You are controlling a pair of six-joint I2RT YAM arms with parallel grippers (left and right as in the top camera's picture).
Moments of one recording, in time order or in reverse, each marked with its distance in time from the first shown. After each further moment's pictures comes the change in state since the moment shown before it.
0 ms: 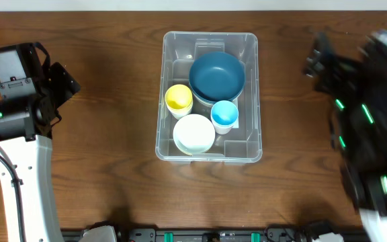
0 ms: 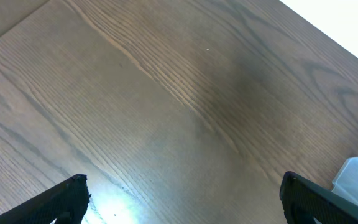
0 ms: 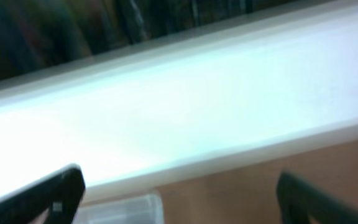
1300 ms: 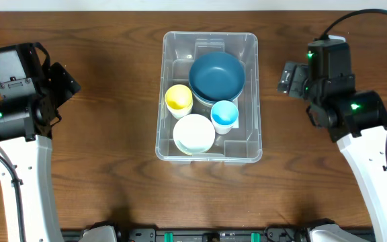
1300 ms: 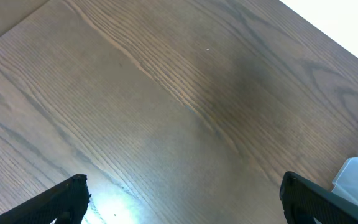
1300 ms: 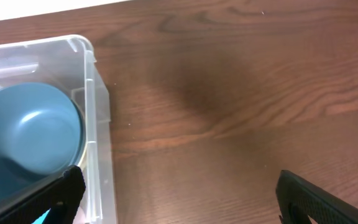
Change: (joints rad) left arm 0.000 0.000 0.000 0.000 0.000 0.000; right arm 0.005 0.455 0.284 -0.718 0.010 0.077
